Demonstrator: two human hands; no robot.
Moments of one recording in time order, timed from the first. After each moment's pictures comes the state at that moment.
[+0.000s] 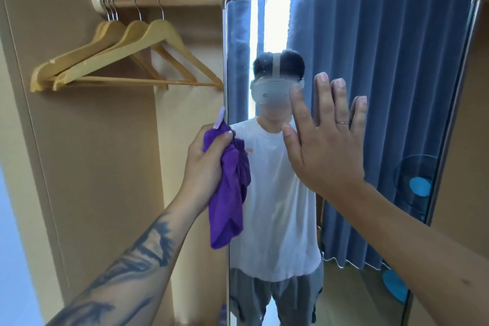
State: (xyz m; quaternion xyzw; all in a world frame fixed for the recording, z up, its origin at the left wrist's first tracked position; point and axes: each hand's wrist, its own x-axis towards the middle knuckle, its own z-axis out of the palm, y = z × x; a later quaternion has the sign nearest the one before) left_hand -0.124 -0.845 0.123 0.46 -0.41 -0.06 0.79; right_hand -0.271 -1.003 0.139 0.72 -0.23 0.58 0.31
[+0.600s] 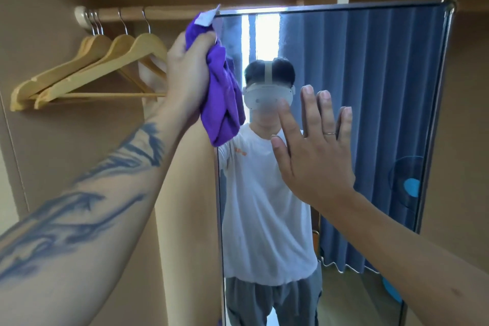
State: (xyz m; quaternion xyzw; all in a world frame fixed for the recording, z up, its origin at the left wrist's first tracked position) left_hand -0.119 -0.861 0.279 0.37 -0.46 0.03 0.81; right_hand -0.273 -1.002 0.141 0.73 -0.24 0.56 0.31
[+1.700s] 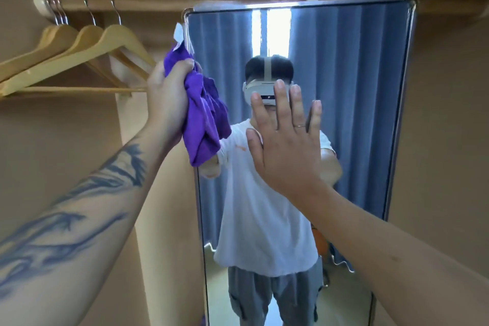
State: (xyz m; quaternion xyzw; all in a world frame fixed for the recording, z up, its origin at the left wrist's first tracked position) left_hand -0.117 -0.873 0.240 0.39 -0.41 0.00 0.83; right_hand -0.266 -1.001 0.141 0.70 -0.25 0.58 0.32
